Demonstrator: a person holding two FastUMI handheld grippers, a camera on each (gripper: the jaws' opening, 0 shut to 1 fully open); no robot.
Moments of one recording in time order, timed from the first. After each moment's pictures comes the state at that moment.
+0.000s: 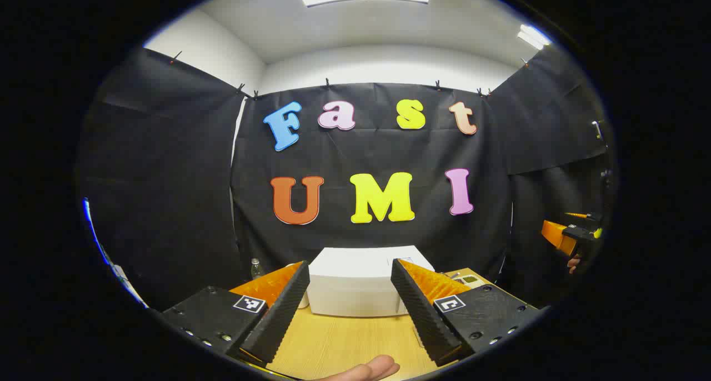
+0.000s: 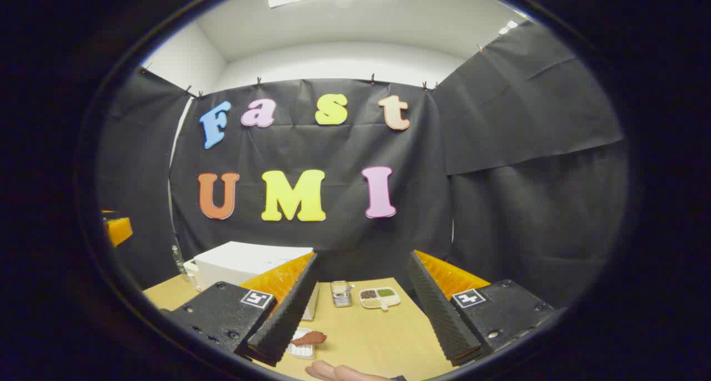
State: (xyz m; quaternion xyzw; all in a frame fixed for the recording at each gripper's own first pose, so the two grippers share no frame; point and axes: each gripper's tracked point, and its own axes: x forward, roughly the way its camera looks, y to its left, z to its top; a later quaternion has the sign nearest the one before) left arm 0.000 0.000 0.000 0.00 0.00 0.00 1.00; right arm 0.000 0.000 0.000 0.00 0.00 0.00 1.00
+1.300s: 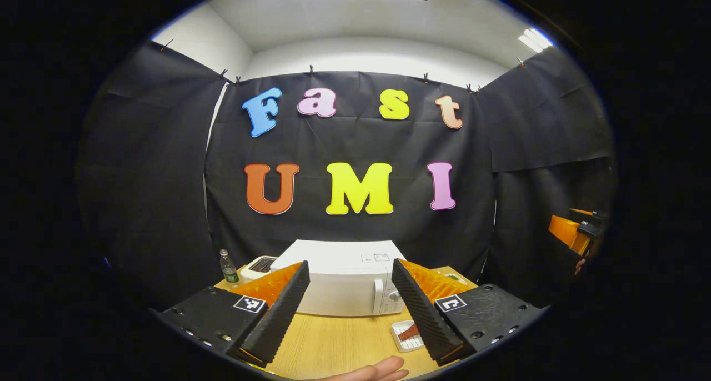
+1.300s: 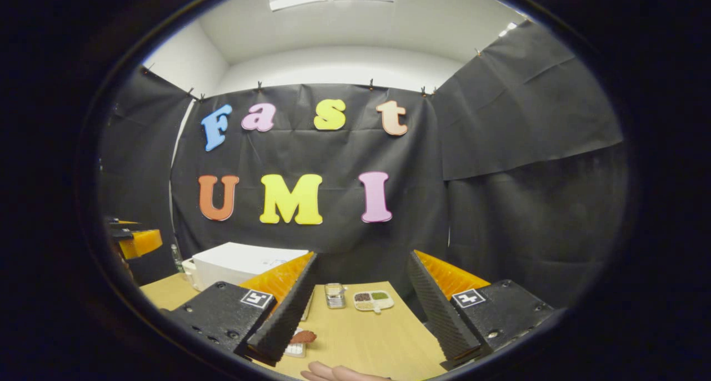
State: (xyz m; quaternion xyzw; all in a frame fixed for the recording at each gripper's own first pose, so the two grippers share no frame) left arm 0.060 -0.055 -0.029 -0.03 0.03 -0.05 1.00; right arm -0.007 -0.023 0.005 0.01 -0.01 0.01 1.00
